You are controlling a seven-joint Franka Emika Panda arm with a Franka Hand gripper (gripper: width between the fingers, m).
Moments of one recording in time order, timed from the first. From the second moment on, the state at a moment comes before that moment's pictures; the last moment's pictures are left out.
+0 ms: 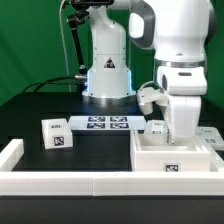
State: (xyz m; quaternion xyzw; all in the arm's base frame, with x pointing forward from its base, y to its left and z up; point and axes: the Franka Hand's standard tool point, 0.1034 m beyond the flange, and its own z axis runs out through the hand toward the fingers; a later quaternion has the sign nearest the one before) arm 0.520 0.110 0.024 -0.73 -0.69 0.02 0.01
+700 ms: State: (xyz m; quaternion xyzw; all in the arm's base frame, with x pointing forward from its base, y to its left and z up) arm 0.522 0.106 0.034 -0.73 -0.68 0.02 0.01
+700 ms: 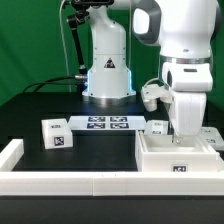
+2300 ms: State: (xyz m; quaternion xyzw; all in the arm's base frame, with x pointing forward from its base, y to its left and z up) arm 0.460 0.164 0.060 -0.78 -0.62 -0.05 0.00
